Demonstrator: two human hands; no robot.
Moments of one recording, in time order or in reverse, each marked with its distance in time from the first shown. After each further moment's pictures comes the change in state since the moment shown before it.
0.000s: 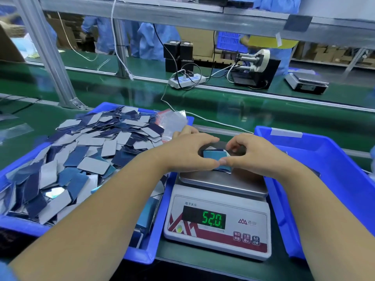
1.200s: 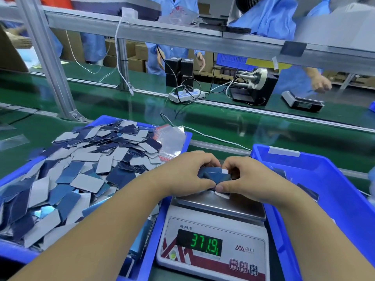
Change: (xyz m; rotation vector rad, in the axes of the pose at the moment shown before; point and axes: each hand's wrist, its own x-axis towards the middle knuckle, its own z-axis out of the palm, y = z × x) left_hand -0.003 0.011 0.000 -0.180 0.054 0.101; right_hand -0.001 -0.009 0.000 0.035 -0.104 -0.004
